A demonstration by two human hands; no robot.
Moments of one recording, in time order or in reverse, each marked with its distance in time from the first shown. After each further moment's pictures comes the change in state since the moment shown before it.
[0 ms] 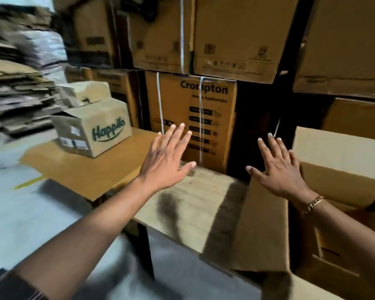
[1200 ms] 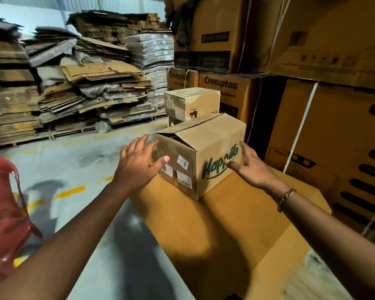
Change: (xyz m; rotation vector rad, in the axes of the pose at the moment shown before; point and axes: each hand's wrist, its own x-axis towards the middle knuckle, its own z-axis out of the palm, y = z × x) left_hand 0.002 -0.678 0.073 0.114 -0.017 -0.673; right_hand 0.448 -0.574 0.258 0.691 -0.386 -0.312
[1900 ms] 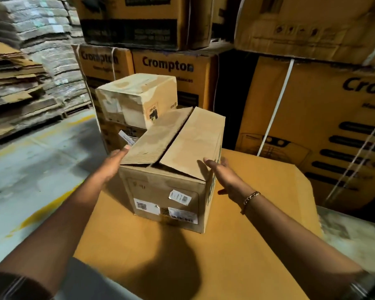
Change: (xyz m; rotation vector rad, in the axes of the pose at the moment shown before) left_hand 0.312 -0.148 0.195 -0.864 -0.606 -0.300; right_hand 0.209 -0.016 0.141 0.658 0.250 0.718
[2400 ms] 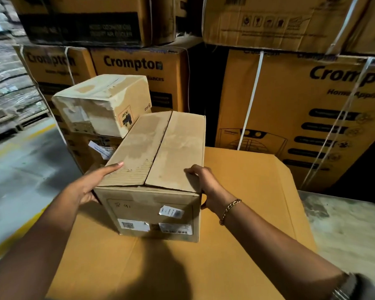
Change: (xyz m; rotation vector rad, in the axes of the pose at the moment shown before) left_hand 0.057 -0.003 0.008 -0.137 -0.445 -0.198; right_hand 0.022 0.009 0.025 0.376 0.113 0.171
